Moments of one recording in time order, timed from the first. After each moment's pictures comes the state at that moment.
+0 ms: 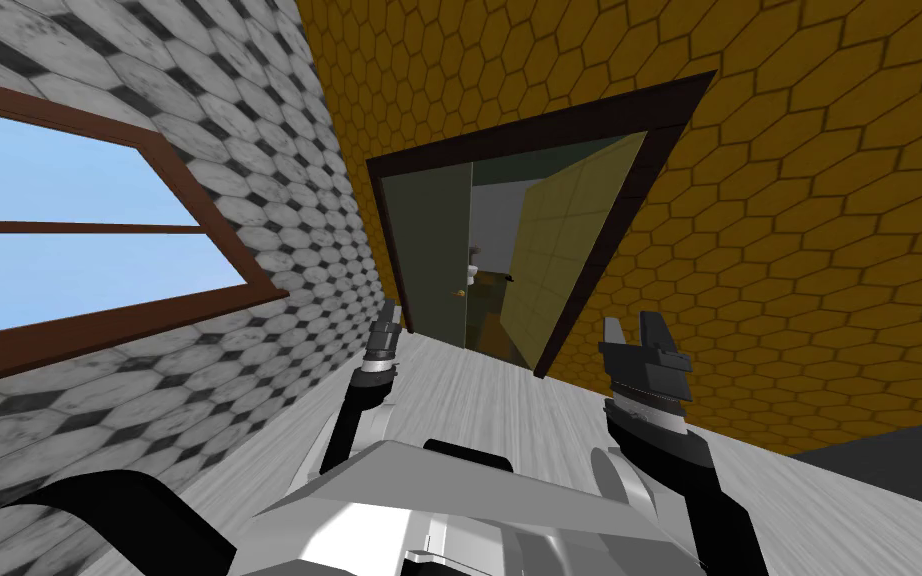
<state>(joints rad) 0.52 -0.03 -0.03 -2.28 -0.11 -0.51 -0.15</state>
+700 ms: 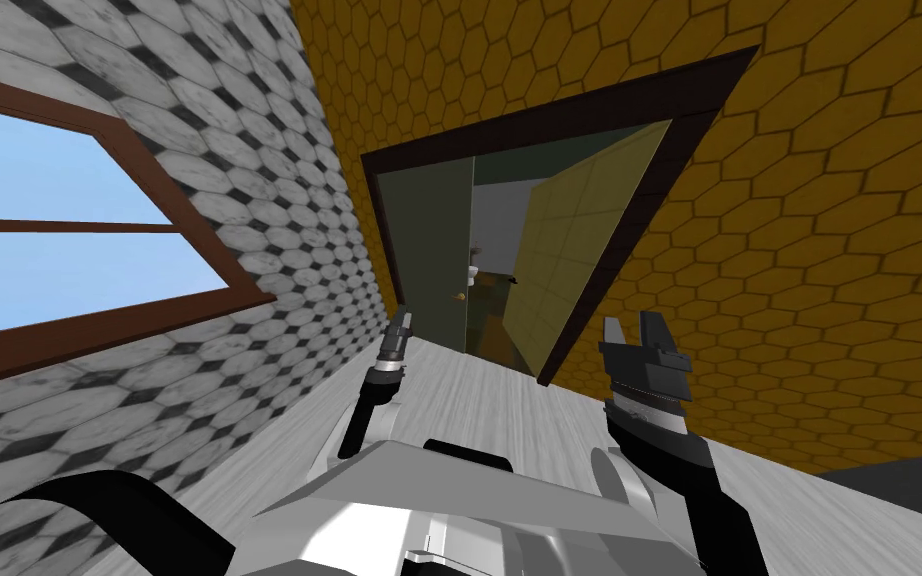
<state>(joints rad) 0.46 0.00 -0.04 -2.13 -0.11 -0.54 -0.13</state>
